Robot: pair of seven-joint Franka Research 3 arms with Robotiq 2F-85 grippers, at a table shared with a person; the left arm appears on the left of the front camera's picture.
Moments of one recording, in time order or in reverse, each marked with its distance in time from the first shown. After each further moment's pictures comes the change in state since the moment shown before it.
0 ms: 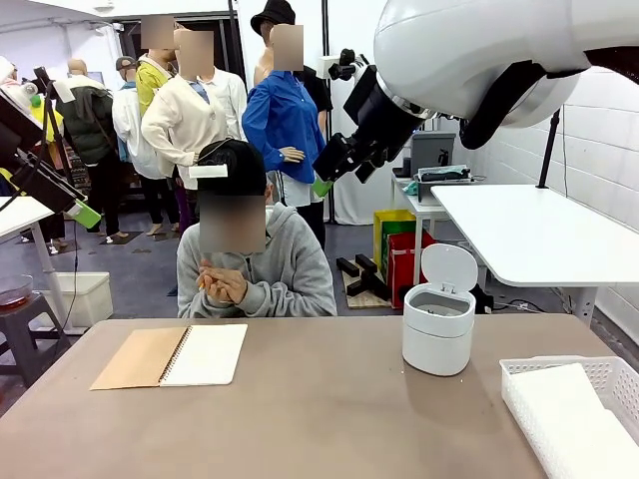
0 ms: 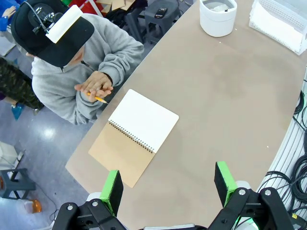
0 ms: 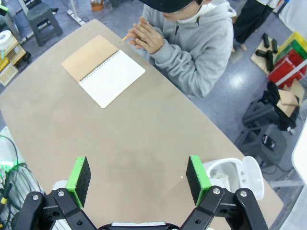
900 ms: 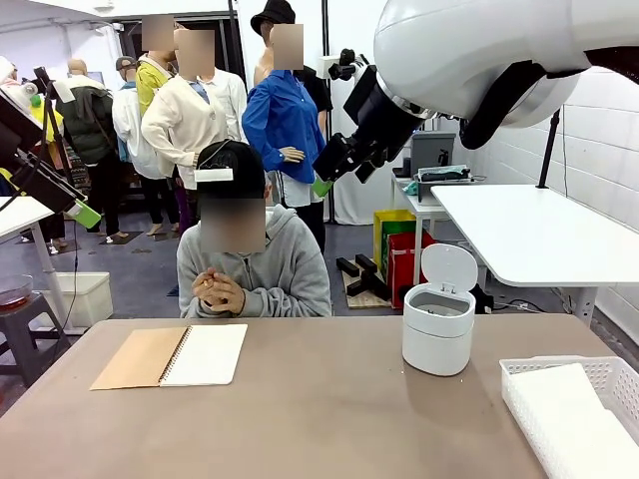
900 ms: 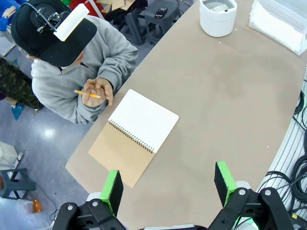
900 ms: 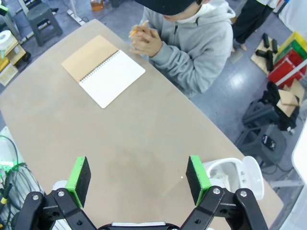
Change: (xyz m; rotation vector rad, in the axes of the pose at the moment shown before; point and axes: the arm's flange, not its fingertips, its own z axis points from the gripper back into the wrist) left arm 0.000 0.000 0.000 0.000 0.000 0.000; right arm 0.000 0.000 0.000 0.000 0.000 0.000
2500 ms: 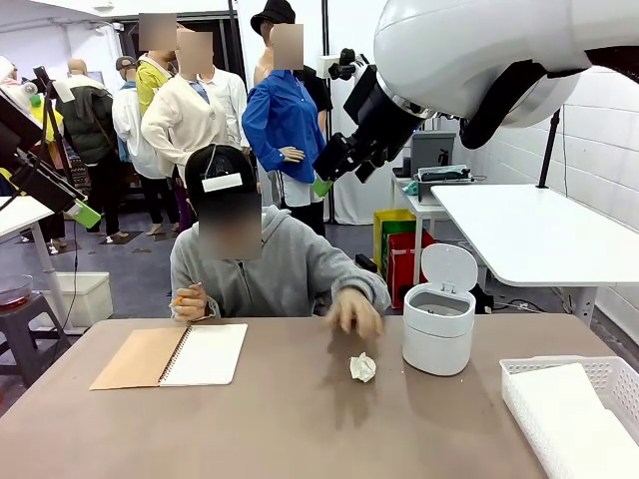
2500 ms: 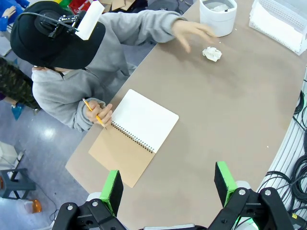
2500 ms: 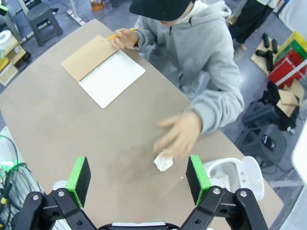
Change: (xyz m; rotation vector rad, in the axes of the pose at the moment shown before) left arm 0.000 0.000 0.000 0.000 0.000 0.000; right arm 0.000 0.000 0.000 0.000 0.000 0.000
